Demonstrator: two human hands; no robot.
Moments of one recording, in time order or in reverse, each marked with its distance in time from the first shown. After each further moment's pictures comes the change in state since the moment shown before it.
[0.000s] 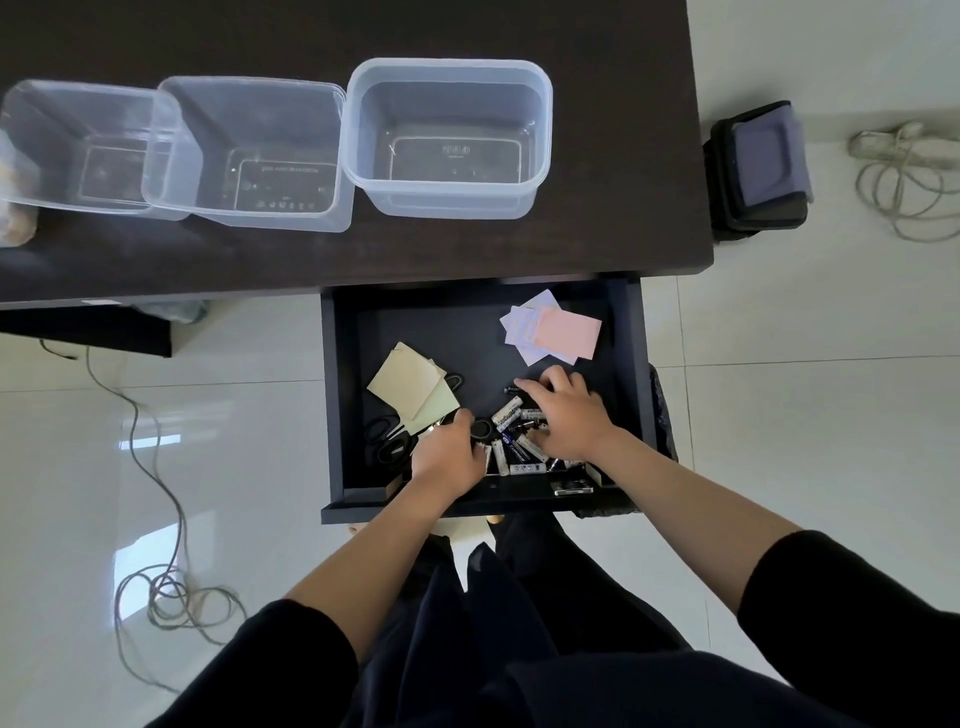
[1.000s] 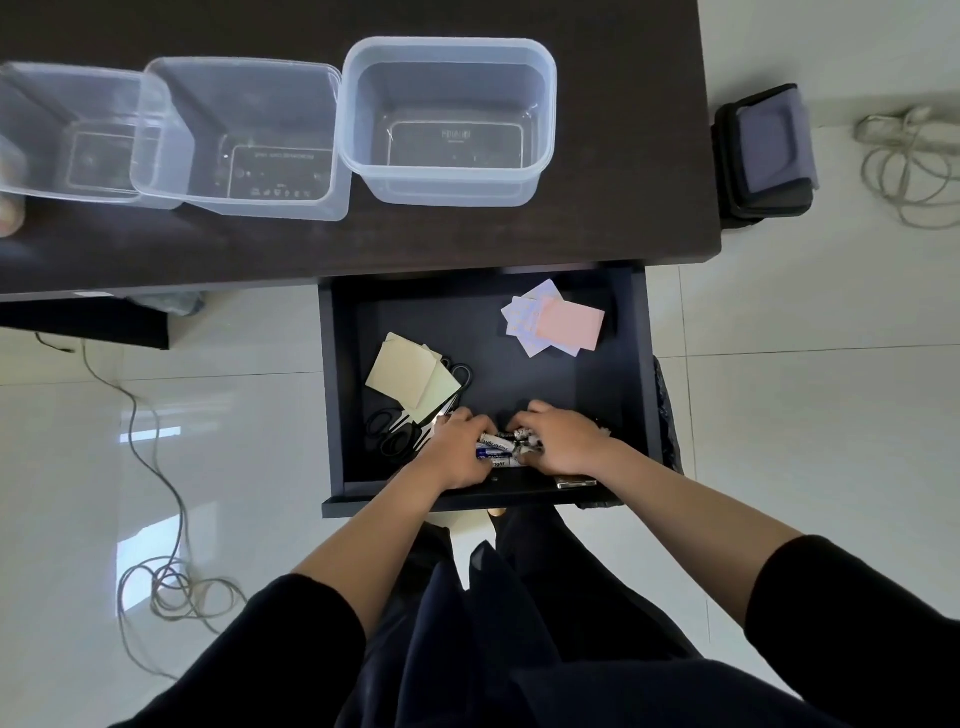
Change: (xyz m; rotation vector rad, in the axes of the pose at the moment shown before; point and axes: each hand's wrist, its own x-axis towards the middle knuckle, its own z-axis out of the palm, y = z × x) left_hand 0.010 -0.009 0.003 -0.017 -0.244 0.173; right_hand -0.013 -0.012 0.016 0.075 -0.168 -0.090
